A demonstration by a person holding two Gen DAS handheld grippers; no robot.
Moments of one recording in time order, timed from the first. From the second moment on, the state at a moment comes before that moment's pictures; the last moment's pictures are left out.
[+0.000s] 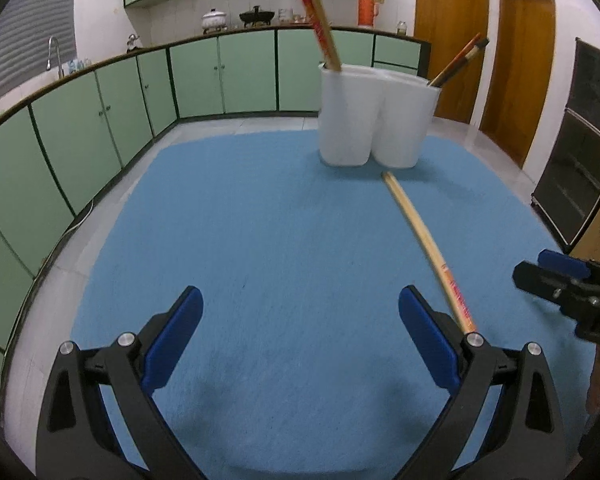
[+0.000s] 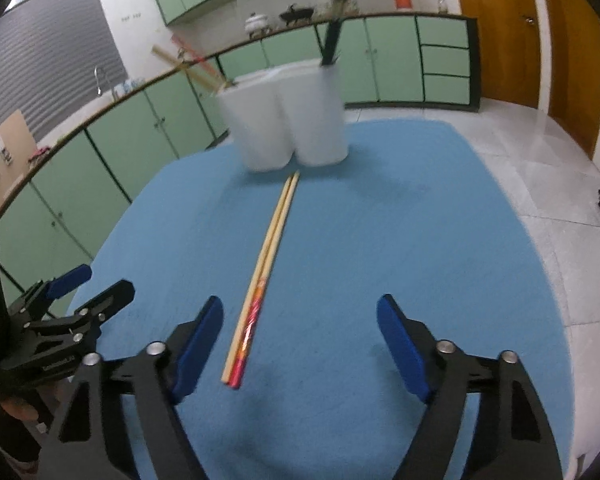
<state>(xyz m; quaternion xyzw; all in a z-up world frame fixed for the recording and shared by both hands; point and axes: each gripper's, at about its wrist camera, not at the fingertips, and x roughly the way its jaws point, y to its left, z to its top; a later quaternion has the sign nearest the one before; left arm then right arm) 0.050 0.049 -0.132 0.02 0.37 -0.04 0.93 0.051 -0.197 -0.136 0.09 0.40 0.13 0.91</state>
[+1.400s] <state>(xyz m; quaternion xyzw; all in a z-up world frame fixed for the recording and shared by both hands) 0.052 0.070 -0.140 0.00 0.37 -0.02 0.93 0.073 -0.168 -0.160 0.05 0.44 0.12 0.89</state>
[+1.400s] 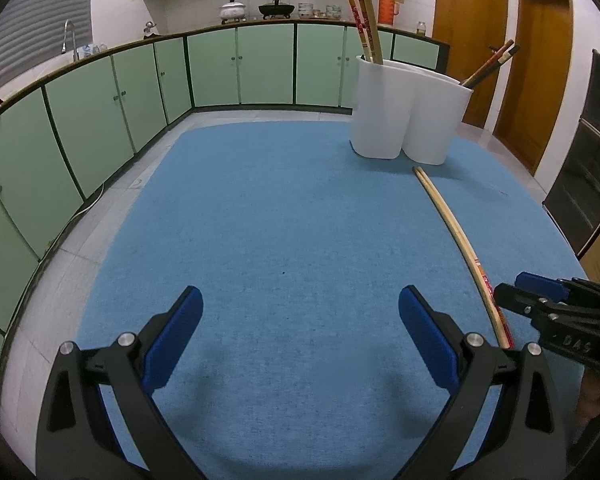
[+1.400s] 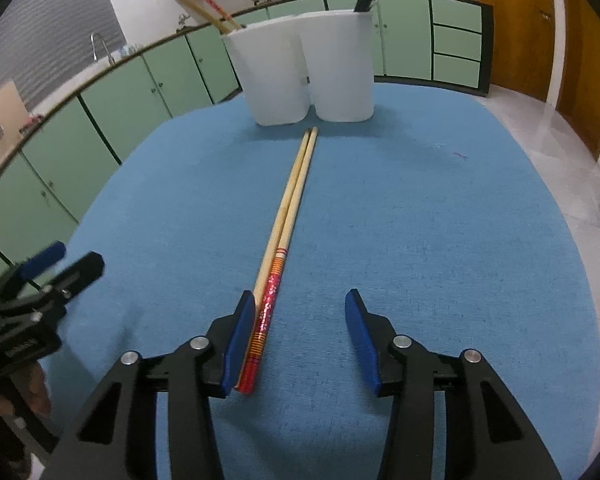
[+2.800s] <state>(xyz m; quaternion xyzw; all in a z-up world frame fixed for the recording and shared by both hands) 0.054 0.067 -0.143 0.00 0.38 -0.01 0.93 0.069 -0.178 -0.159 0.04 0.45 0.11 0.89</state>
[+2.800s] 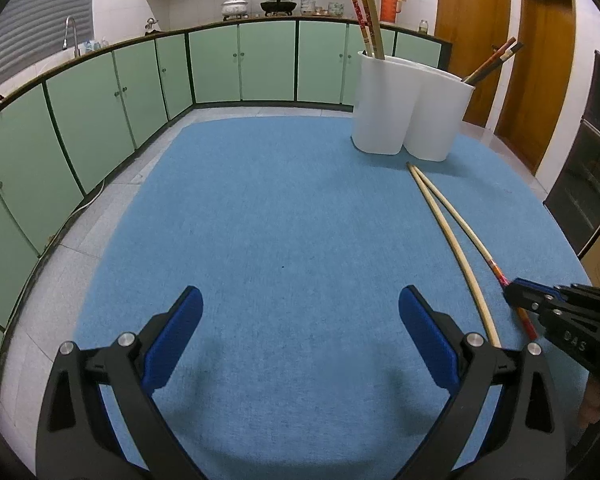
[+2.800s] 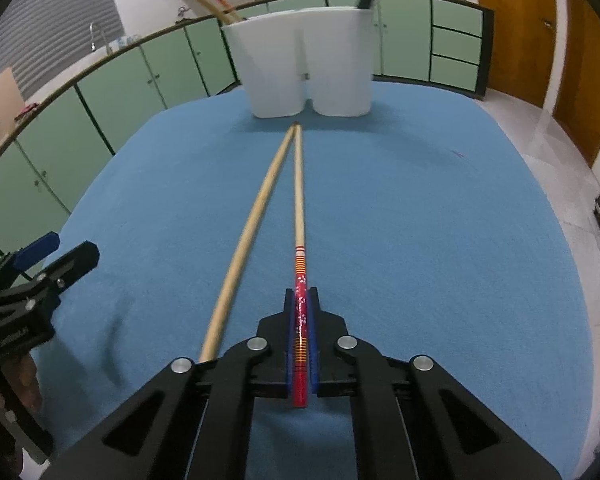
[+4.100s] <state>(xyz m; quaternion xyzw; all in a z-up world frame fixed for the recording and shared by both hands) 0.061 -0.040 -0.170 0.01 0.44 -0.11 0.89 0.051 -0.281 -0.158 0.15 0.40 0.06 0.90</state>
